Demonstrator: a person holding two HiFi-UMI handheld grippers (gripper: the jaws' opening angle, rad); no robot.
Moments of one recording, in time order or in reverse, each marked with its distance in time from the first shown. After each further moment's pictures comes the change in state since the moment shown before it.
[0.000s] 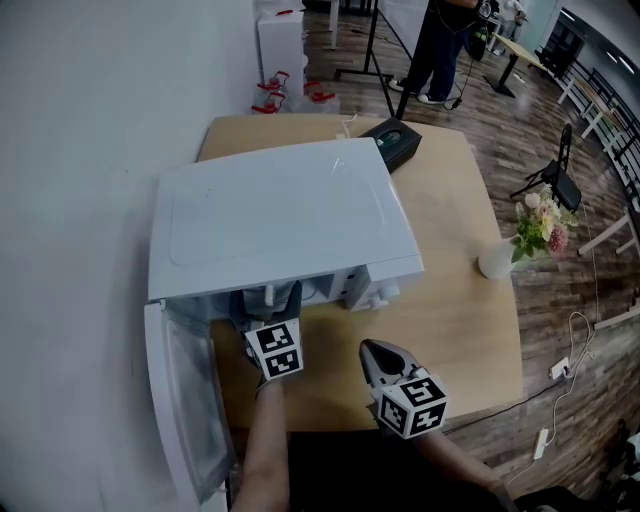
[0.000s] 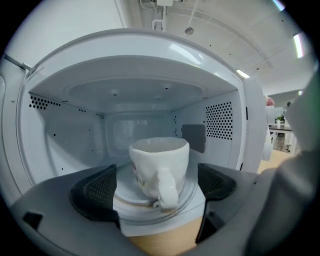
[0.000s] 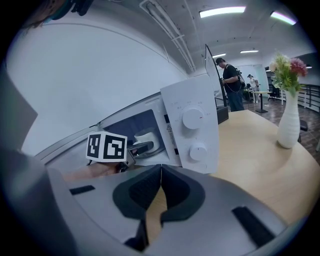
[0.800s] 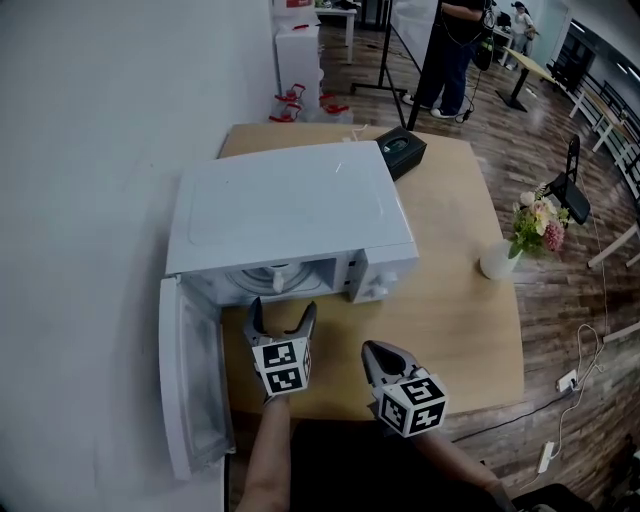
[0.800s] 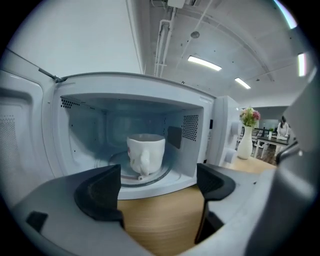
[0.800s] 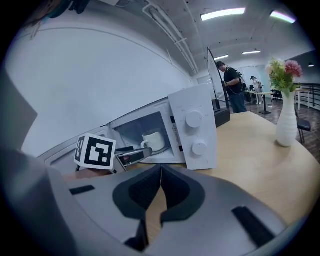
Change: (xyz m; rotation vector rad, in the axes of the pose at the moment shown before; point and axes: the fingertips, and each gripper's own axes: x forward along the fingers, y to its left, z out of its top) left arm -0.072 -0.029 -0.016 -0.088 0.033 -0.086; right arm -0.031 0.014 -0.014 -0.016 -0.031 0.041
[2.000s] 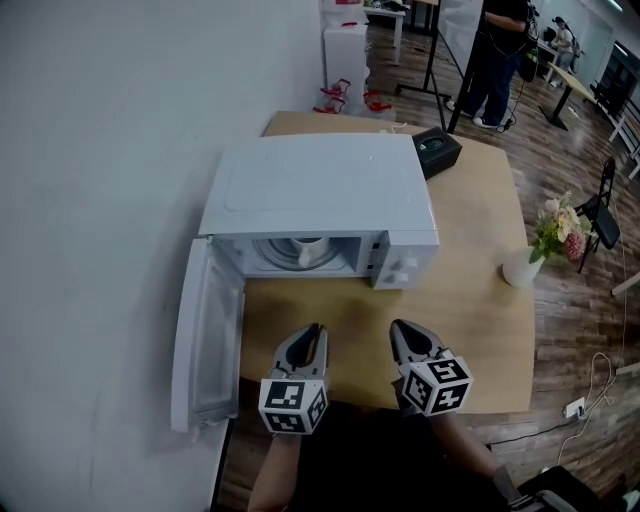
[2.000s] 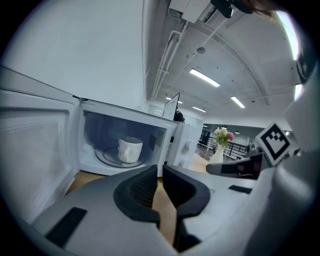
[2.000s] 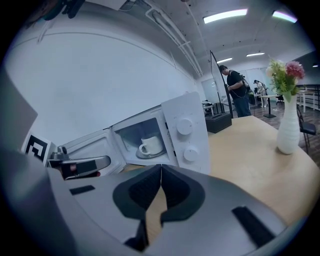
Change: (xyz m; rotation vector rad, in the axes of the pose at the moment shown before) left arm -0.124 -0.063 0.006 -0.144 -0.027 -0.139; right arm -0.016 -0.023 0.011 -0.033 -0.035 0.049
